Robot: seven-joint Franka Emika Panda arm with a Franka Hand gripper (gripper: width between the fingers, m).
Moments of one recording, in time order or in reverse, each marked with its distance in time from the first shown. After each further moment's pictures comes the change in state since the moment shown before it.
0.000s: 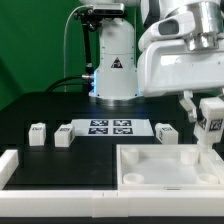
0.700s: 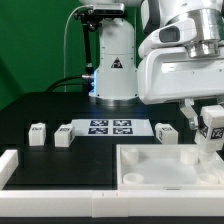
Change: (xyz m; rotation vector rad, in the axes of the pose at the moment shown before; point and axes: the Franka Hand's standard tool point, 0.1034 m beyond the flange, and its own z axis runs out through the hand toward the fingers) arm 0.011 0.008 0.015 -0.002 0.005 -0.023
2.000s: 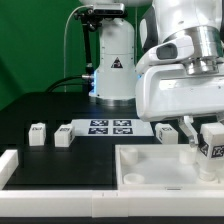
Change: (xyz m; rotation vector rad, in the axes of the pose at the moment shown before) arm -0.001 0.001 0.022 -0.007 0.060 0.006
